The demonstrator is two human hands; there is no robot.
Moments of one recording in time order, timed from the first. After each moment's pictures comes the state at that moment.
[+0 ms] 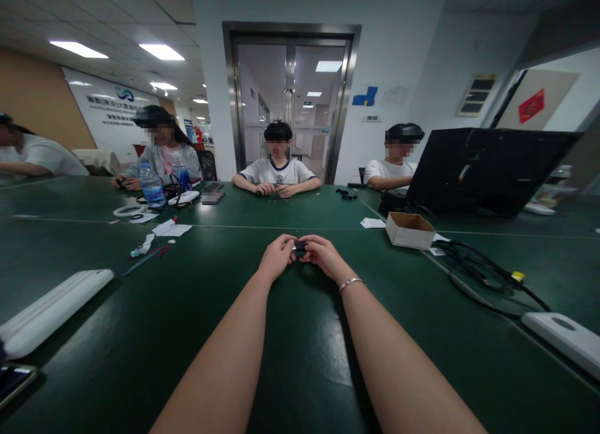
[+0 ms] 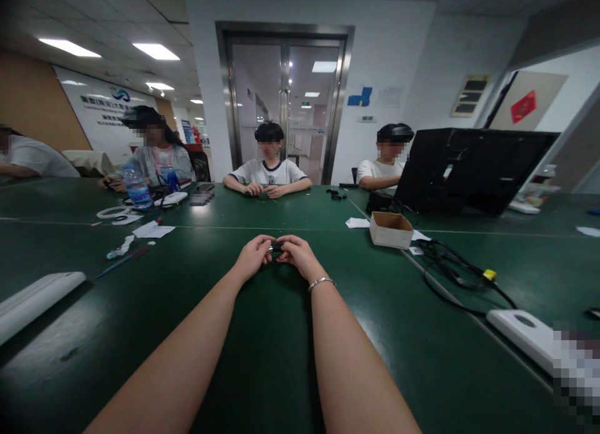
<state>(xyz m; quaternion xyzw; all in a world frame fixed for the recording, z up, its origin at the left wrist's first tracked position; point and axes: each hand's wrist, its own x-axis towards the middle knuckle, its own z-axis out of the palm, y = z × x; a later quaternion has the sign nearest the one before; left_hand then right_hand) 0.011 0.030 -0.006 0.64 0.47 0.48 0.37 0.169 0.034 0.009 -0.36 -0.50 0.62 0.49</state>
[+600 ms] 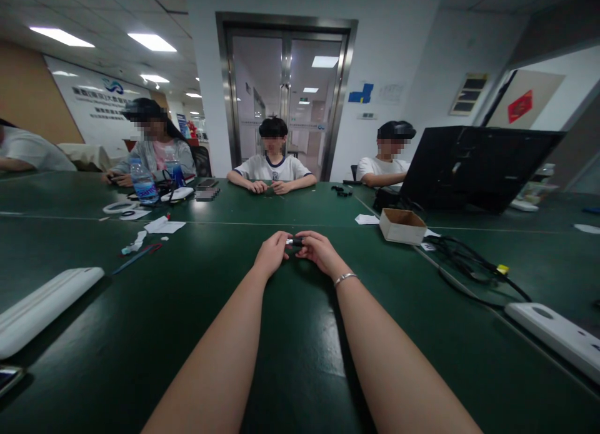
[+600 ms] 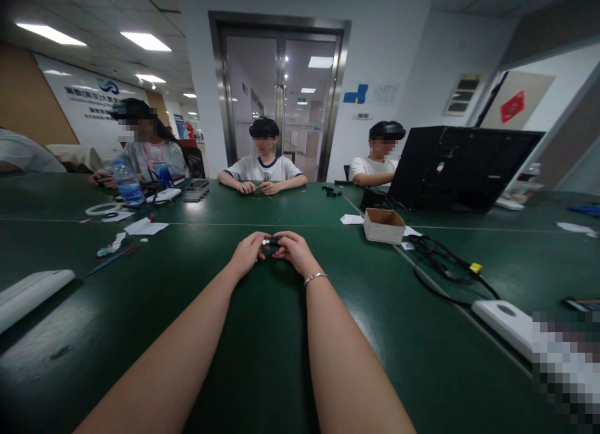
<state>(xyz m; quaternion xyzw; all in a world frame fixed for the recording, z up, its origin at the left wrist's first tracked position) 0.012 0.025 -0.001 0.62 0.50 0.48 0.37 0.171 0.032 0.011 -0.35 -0.48 0.62 0.50</state>
